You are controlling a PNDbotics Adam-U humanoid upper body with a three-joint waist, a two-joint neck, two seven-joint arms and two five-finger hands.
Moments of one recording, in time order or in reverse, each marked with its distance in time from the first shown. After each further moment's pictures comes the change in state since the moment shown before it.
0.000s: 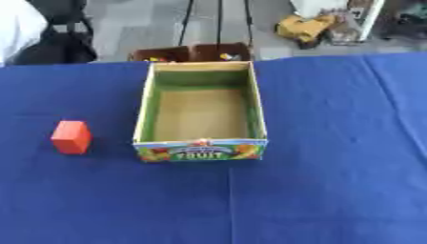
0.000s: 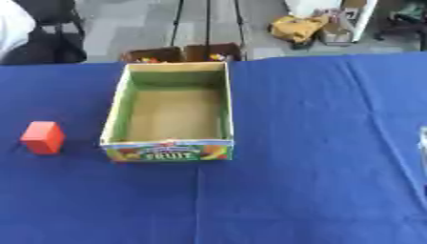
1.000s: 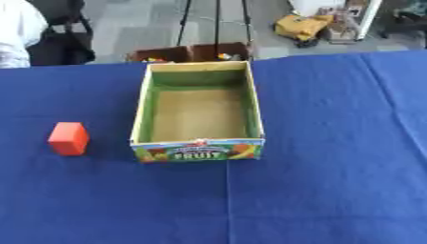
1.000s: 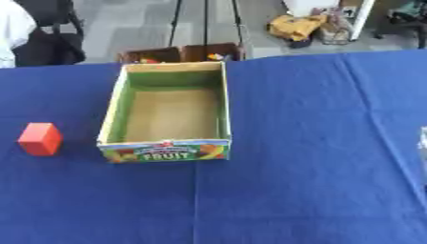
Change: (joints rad) left arm 0.026 0.205 -0.020 0.000 -0.387 0.148 -0.014; right arm 0.000 0.000 0.001 0.000 -0.008 -0.003 0.006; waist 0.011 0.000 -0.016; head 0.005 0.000
